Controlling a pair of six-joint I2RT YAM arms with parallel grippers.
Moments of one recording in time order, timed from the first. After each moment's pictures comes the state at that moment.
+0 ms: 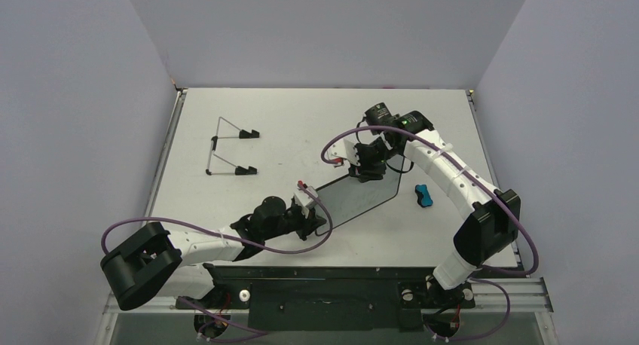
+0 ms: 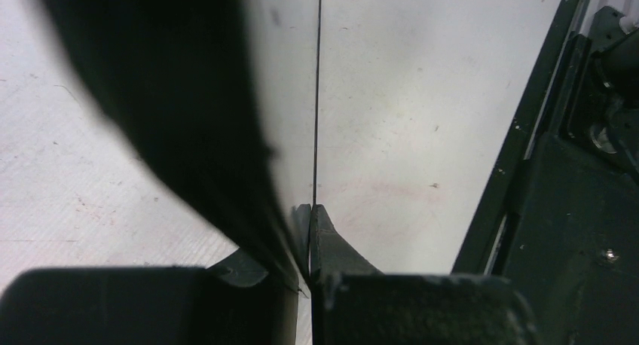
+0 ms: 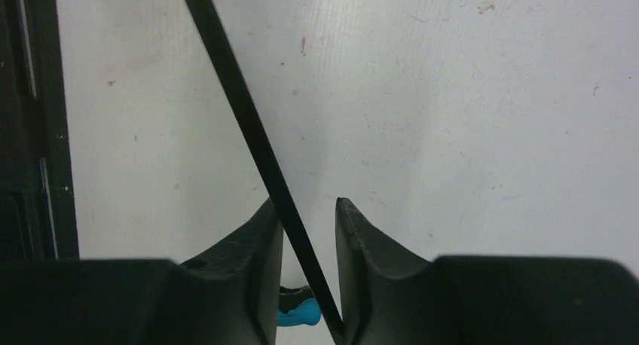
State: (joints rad) left arm -0.92 1.28 0.35 0.59 0.18 -0.18; right arm 0.53 1.61 1.55 -1.18 -0.44 -1.17
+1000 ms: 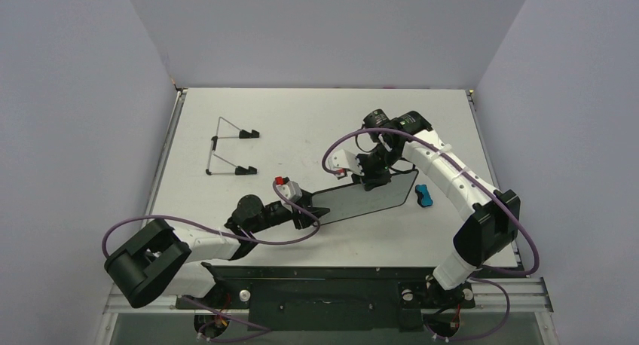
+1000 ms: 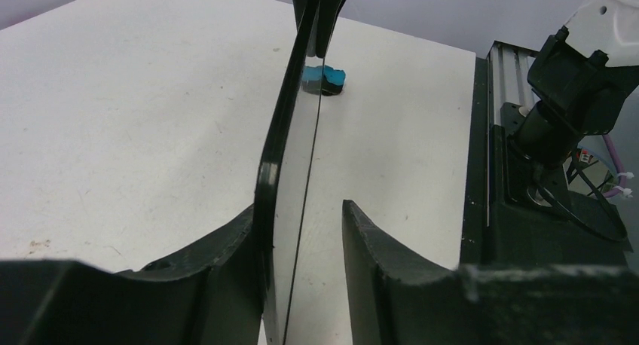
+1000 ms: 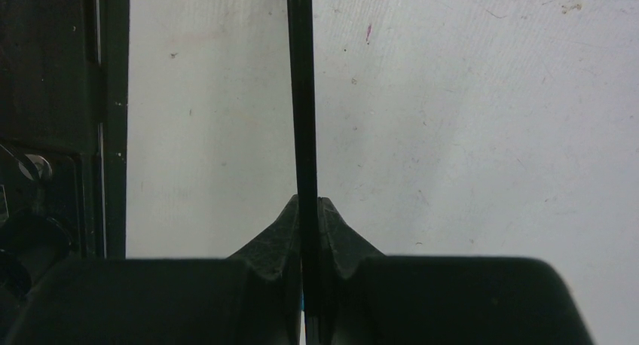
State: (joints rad) left arm -0.78 1.32 0.27 1.13 0.44 -0.17; right arm 0.54 1.61 1.57 -1.35 -0.44 -1.23
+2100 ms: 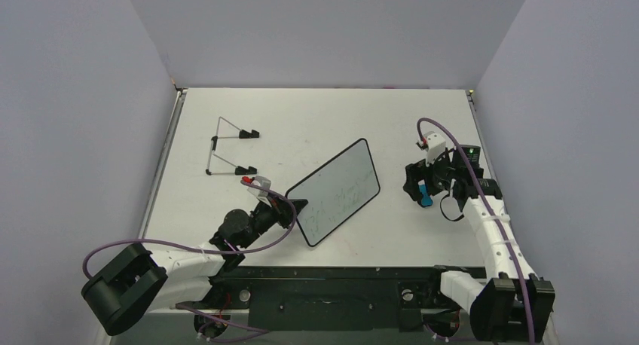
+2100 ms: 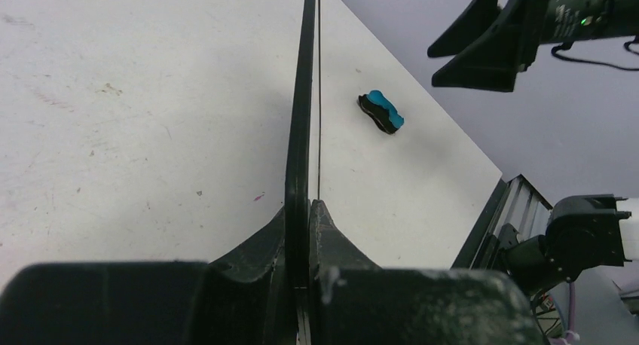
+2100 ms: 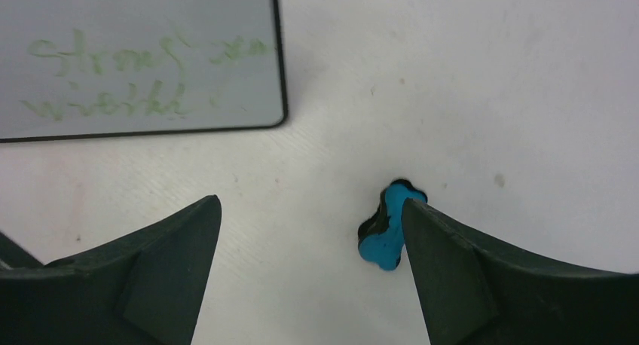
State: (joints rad) left arm -0.77 1.12 0.10 1.06 0.05 -0.56; right arm -0.03 1.01 0.83 -0.59 -0.51 -0.44
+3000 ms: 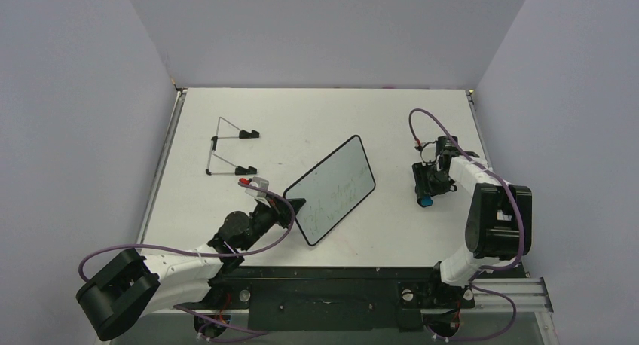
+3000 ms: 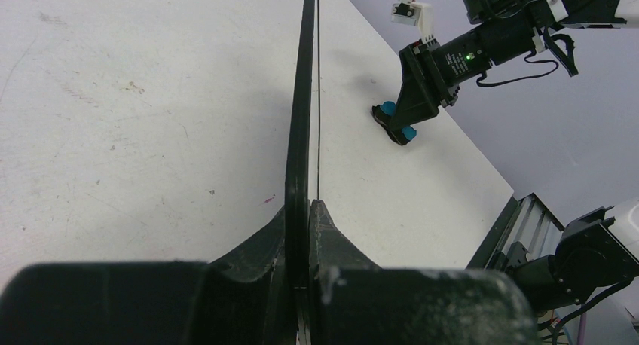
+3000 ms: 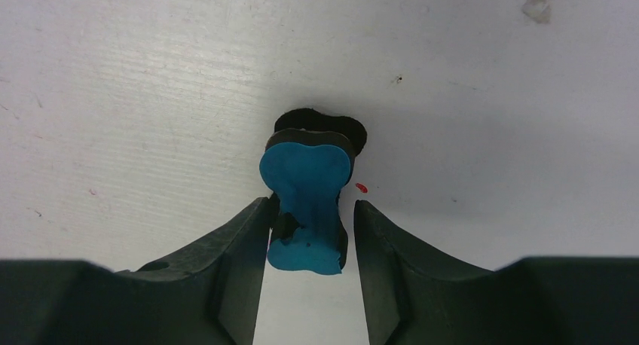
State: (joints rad) left arm -0.81 1.04 0.10 0.97 -0.07 -0.58; right arm -0.08 1.59 0.94 -0.60 -0.14 -0.27
